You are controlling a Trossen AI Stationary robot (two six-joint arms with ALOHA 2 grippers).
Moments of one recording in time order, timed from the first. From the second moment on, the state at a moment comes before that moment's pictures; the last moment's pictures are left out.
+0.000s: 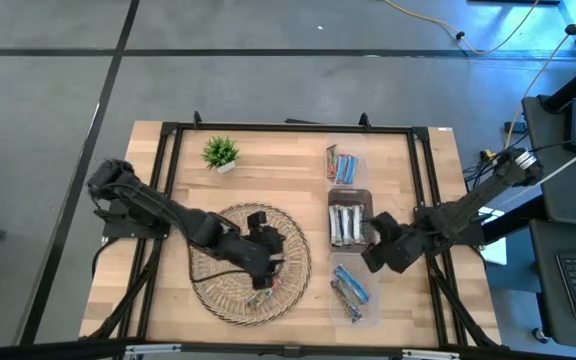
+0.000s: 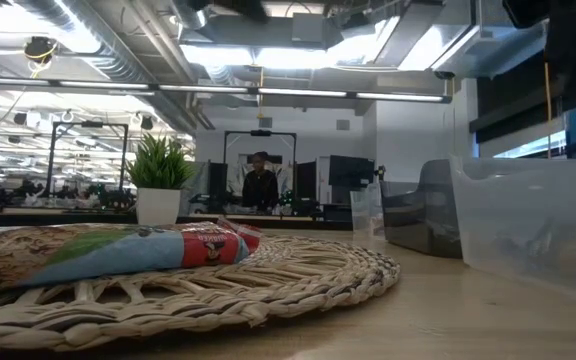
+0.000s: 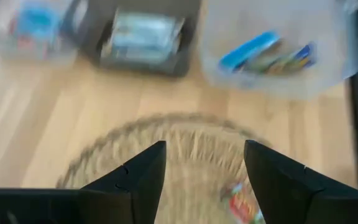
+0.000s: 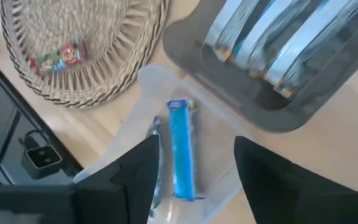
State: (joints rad) left arm -0.44 1.65 1.43 -0.68 -0.42 -0.49; right arm 0.61 1.20 0.96 -0.88 0.27 1.55
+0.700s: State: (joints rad) left arm -0.46 2.04 1.57 -0.90 -0.14 -1.22; right arm 0.53 1.00 0.96 -1.05 0.30 1.07
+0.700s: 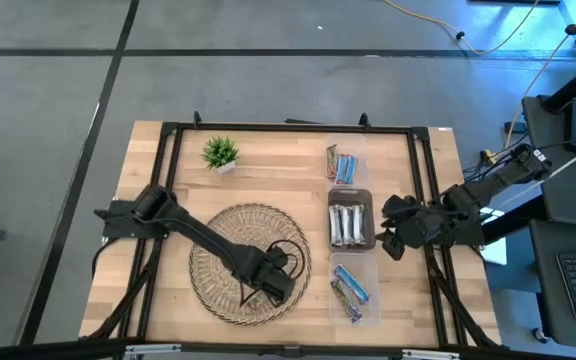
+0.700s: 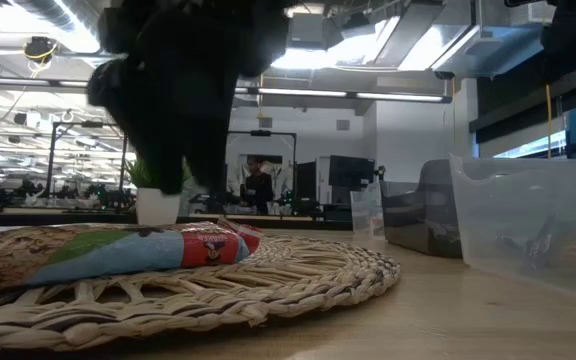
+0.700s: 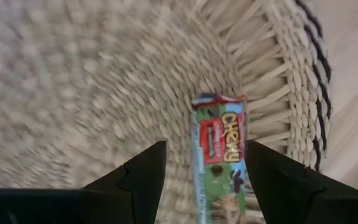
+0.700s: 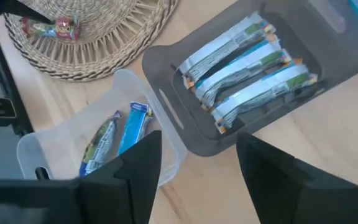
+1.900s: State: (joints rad) left arm -0.46 2.04 1.57 -0.85 -0.07 -1.33; right arm 0.50 1.00 0.96 -1.08 0.30 0.96
